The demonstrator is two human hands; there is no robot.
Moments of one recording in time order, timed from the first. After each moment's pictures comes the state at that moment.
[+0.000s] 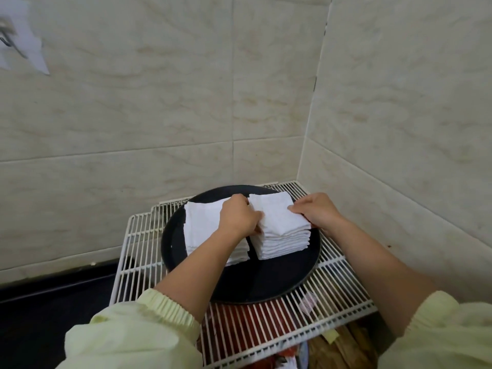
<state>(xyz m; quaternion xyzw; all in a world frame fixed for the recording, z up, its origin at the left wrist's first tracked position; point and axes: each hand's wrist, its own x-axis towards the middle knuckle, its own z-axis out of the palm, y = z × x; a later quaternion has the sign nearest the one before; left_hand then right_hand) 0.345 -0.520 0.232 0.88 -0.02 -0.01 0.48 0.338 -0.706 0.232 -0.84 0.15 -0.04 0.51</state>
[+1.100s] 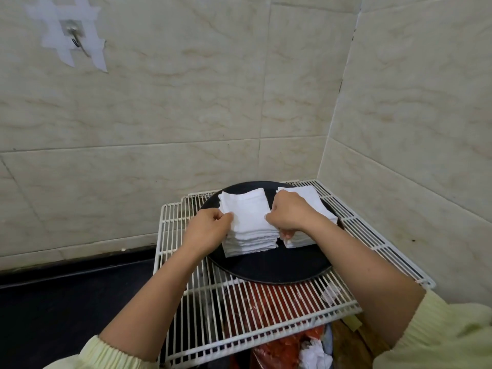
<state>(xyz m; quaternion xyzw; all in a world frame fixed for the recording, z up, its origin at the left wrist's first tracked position) 0.283 -0.400 0.224 0.90 0.00 0.05 0.44 0.299 -0.581 0.264 -0.97 0.00 0.05 0.22</state>
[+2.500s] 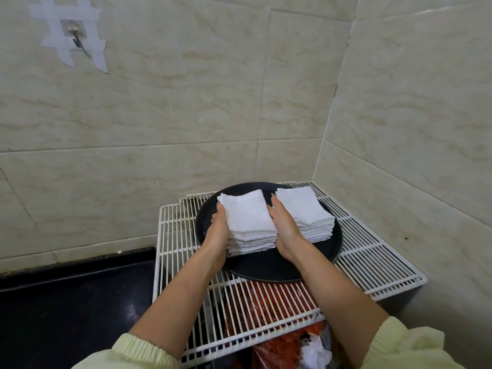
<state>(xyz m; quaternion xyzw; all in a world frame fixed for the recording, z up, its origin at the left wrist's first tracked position) 0.322 -0.417 0.167 0.59 0.11 -0.13 0.79 0.296 -0.559 0.207 -0.65 0.10 0.06 0.75</state>
